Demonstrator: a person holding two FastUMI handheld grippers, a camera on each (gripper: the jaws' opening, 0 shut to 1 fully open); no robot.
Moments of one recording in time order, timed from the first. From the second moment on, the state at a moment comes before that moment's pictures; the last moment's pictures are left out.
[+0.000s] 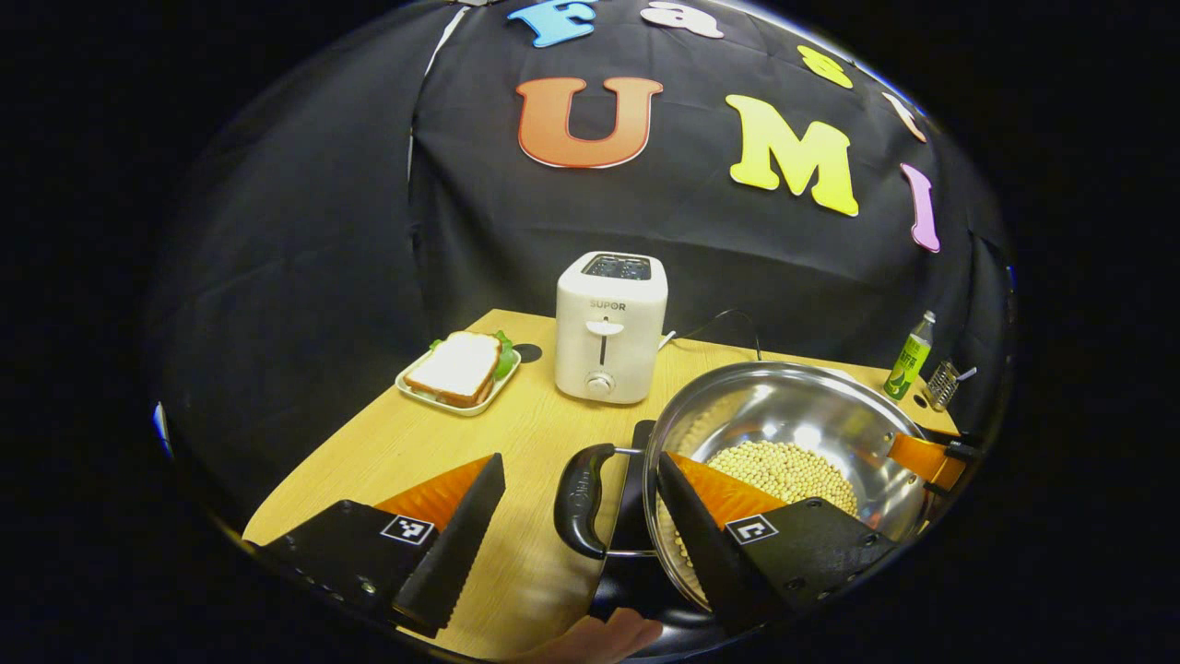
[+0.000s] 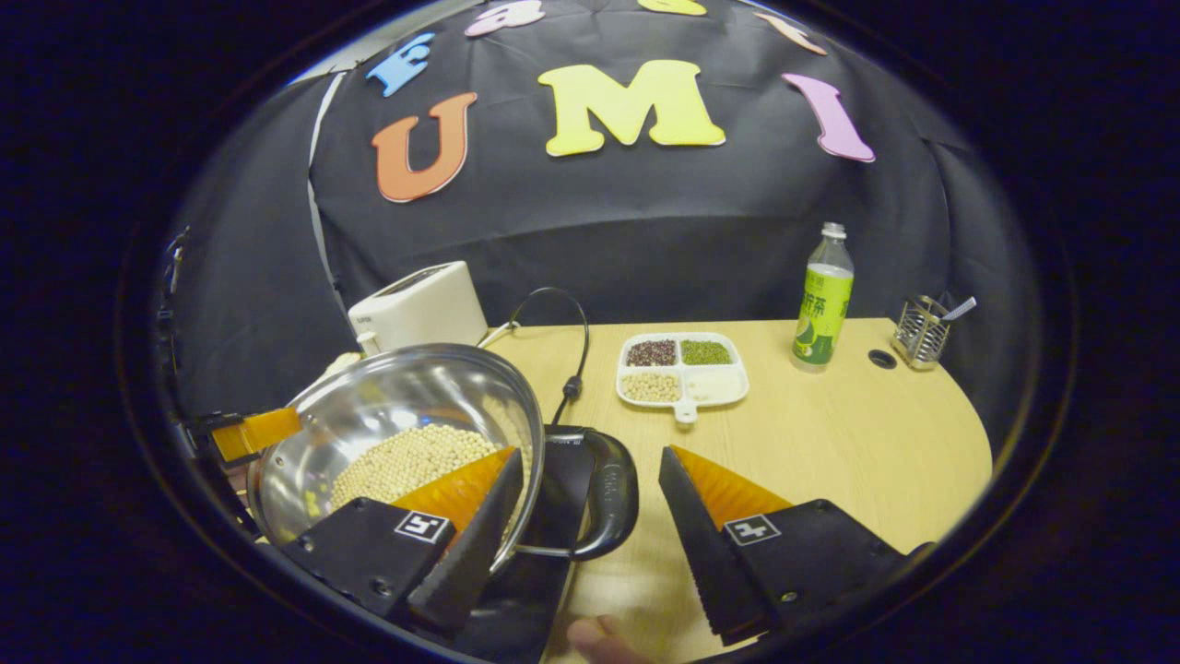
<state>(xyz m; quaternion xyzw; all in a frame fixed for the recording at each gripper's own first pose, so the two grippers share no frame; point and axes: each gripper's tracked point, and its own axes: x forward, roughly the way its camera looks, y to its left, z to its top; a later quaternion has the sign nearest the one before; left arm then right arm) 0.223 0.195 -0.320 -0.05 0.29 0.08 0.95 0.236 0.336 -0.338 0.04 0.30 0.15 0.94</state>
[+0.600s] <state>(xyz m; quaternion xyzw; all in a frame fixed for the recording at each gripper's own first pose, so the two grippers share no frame) 0.146 0.152 -0.192 -0.01 0.15 0.08 0.98 0.175 0.276 -0.241 0.08 0.17 0.14 0.97</state>
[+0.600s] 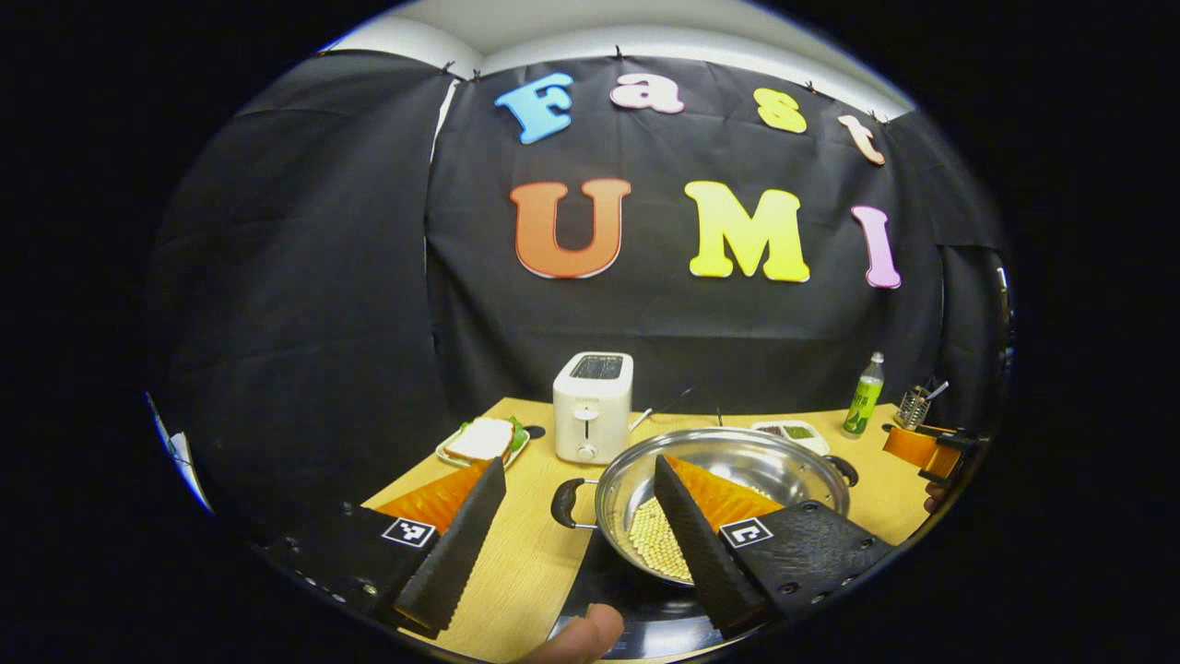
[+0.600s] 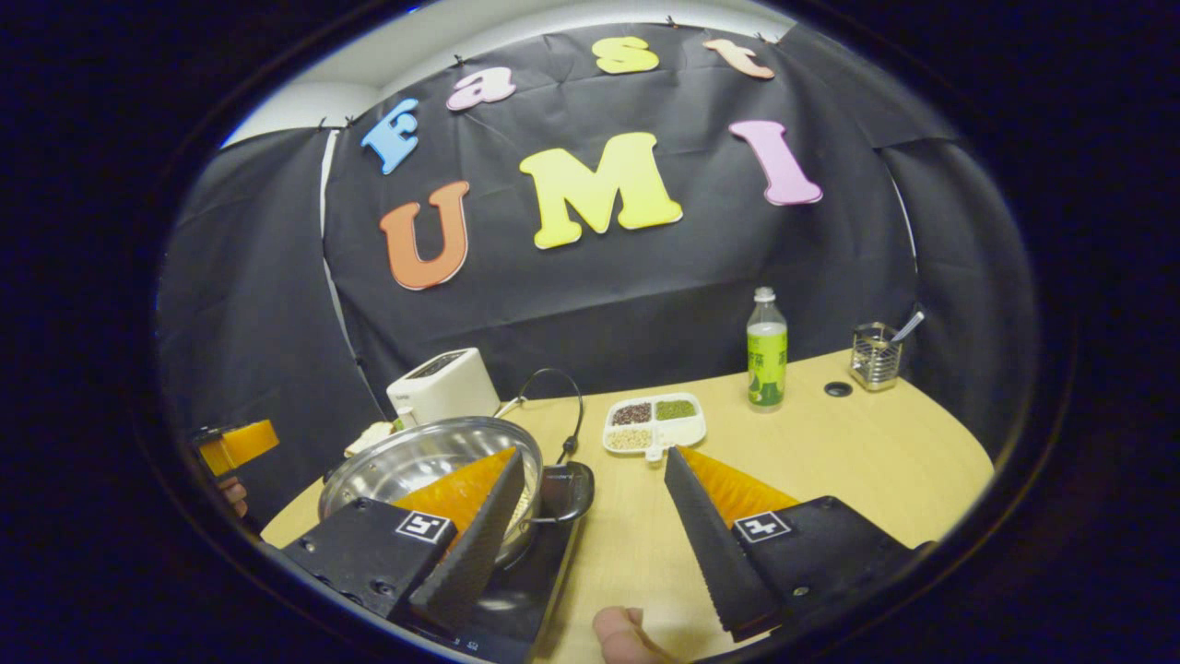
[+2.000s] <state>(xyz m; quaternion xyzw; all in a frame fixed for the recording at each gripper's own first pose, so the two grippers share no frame) -0.021 -0.011 -0.036 0.00 0.01 -0.02 1.00 -0.051 0.038 -0.045 0.00 0.00 0.02 1.00</state>
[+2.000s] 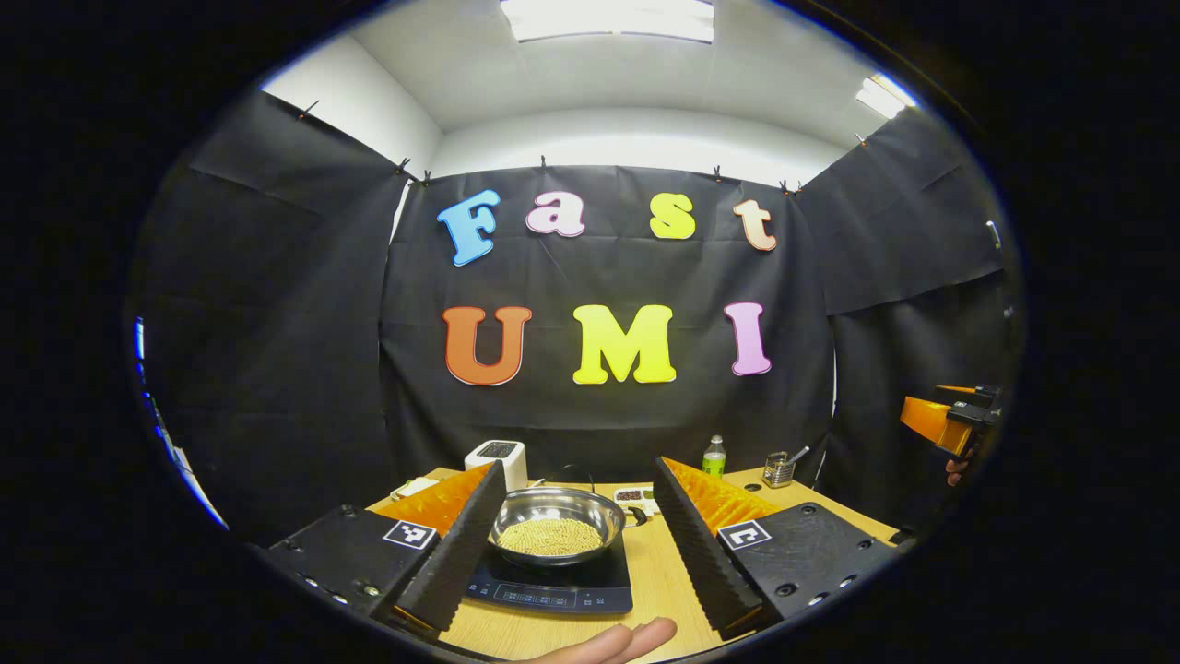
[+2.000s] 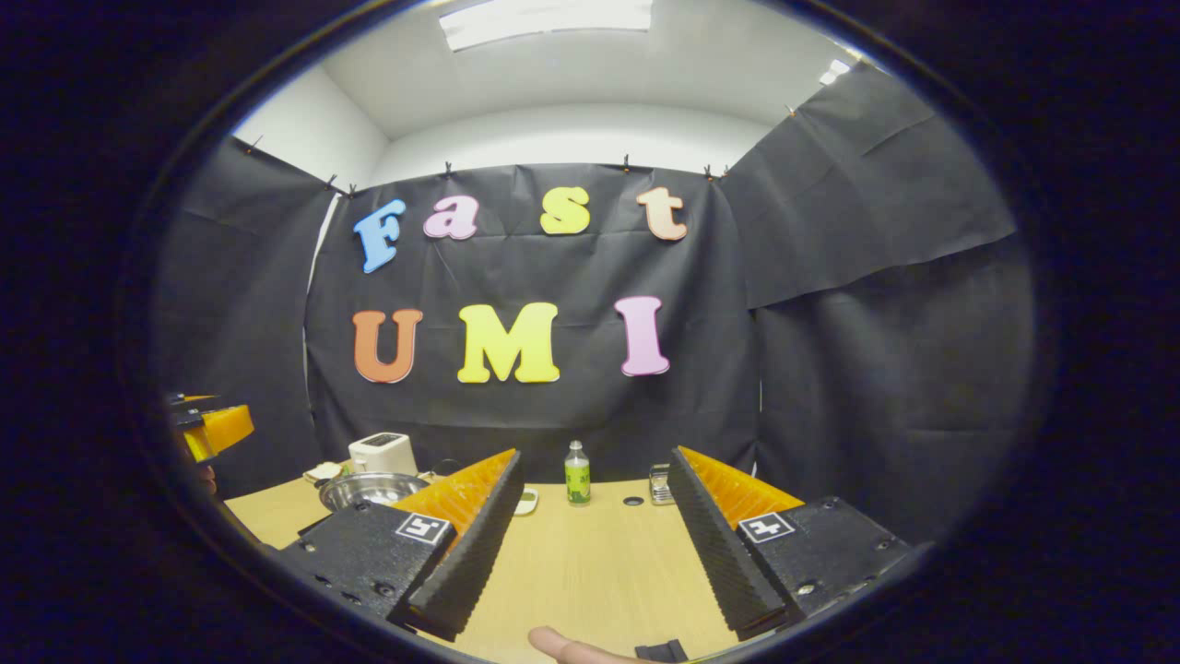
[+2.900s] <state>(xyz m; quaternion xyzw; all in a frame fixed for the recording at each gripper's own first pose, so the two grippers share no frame) -0.019 -0.008 -0.047 0.01 0.03 -0.03 1.00 -0.058 0.040 -0.047 -0.02 0.00 0.01 1.00</state>
